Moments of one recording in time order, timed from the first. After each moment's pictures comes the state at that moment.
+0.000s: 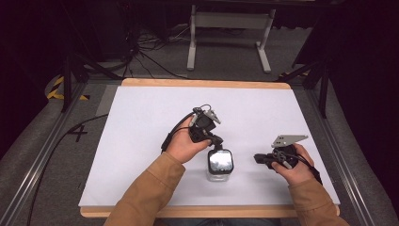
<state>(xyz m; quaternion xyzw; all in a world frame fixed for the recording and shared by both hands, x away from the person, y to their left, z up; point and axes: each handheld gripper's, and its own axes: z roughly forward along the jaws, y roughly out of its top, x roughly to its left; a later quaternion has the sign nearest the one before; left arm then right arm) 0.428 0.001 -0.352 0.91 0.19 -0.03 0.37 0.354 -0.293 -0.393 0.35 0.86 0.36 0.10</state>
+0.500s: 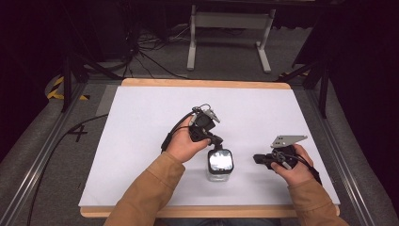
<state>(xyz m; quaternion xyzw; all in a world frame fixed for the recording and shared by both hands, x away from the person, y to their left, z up) 0.431 0.002 -0.353 0.91 0.19 -0.04 0.37 0.352 -0.290 -0.392 0.34 0.86 0.36 0.10</state>
